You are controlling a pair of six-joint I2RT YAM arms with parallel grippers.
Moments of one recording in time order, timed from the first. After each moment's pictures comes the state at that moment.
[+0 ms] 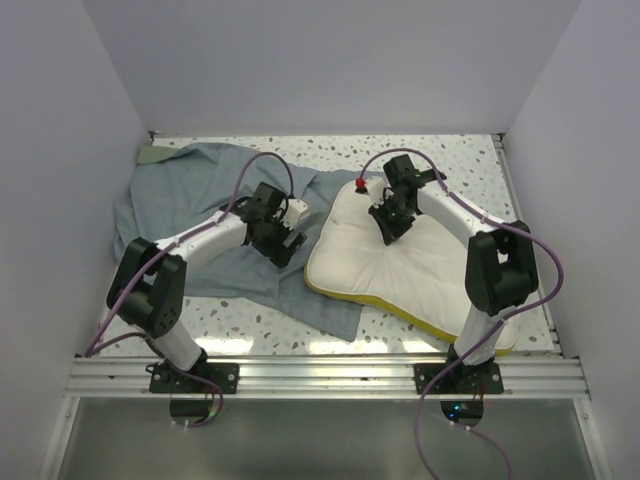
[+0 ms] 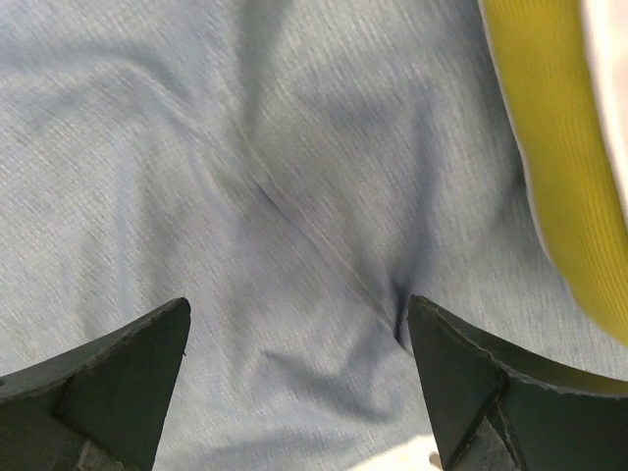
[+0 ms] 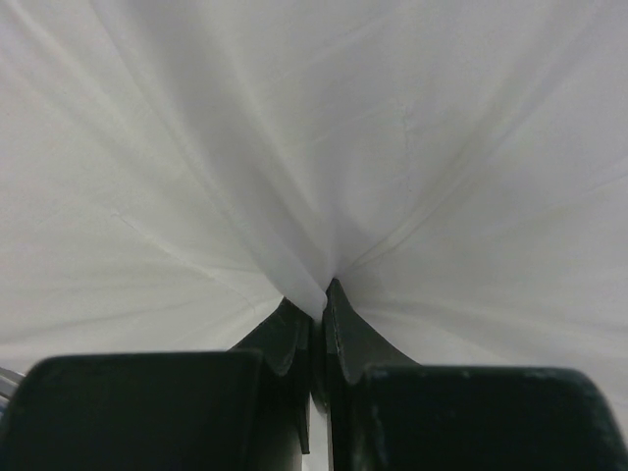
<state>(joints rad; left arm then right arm) -0.47 1.68 1.11 -0.54 0.08 0.21 0.35 1.81 1.40 -0.88 -0.18 -0.36</state>
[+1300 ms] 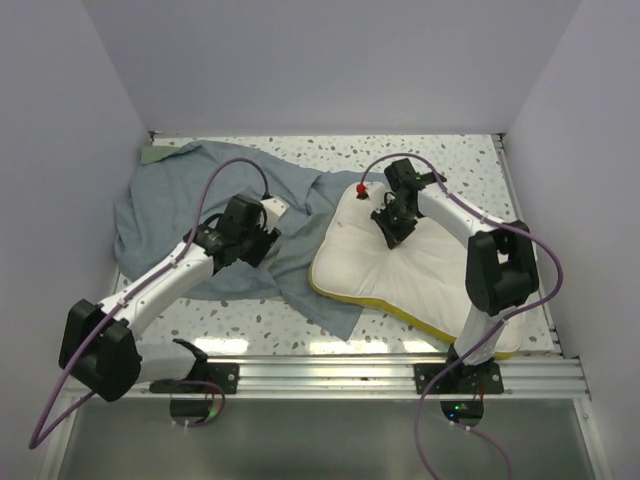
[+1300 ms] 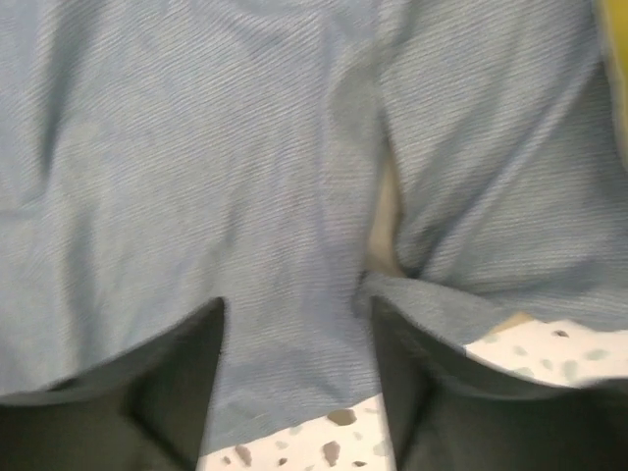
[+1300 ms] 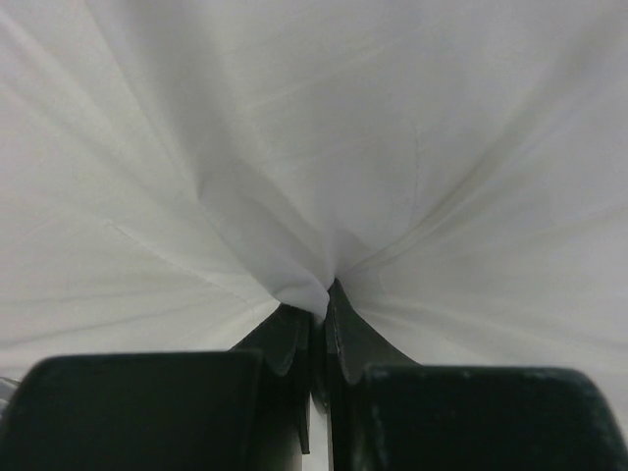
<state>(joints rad) -0.51 1.27 0.92 -0.57 -0.21 0.19 0.35 1.80 1.37 -0.88 -0.16 -0.40</state>
